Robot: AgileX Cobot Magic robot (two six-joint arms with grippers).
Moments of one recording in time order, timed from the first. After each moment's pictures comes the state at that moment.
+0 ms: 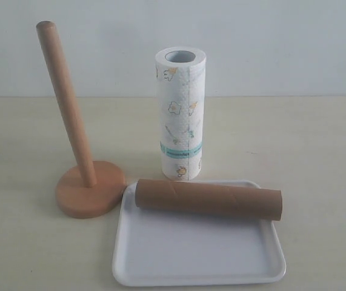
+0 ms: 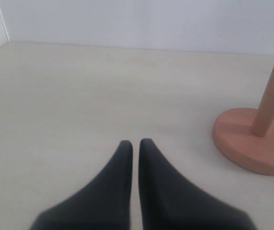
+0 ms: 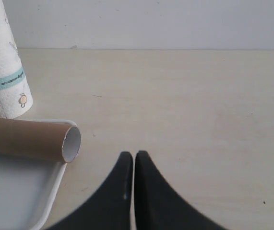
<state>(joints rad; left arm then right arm) 0.09 0.00 0.00 0.04 0.35 -0.07 0.13 0.00 0.00 -0.02 0.35 0.06</state>
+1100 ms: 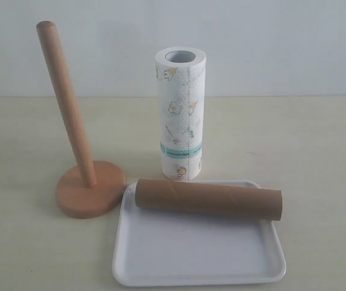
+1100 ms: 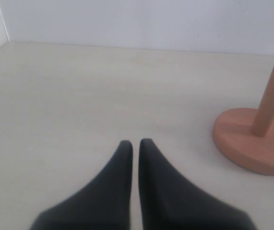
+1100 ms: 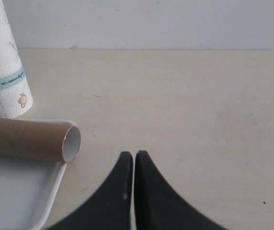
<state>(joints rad) 0.09 0.00 0.00 0.04 0.35 -0.07 0.13 0.00 0.00 -0.02 0.35 0.06</state>
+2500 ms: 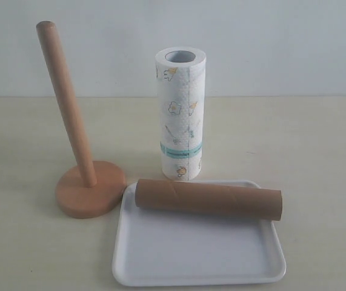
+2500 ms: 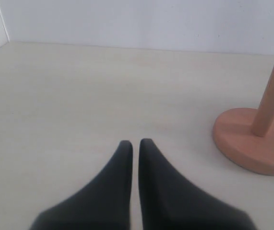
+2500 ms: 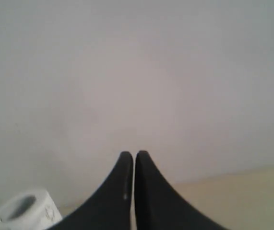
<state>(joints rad) 0.09 0.00 0.00 0.04 0.35 -0.07 0.14 0.86 -0.58 -0.14 -0.22 0.51</state>
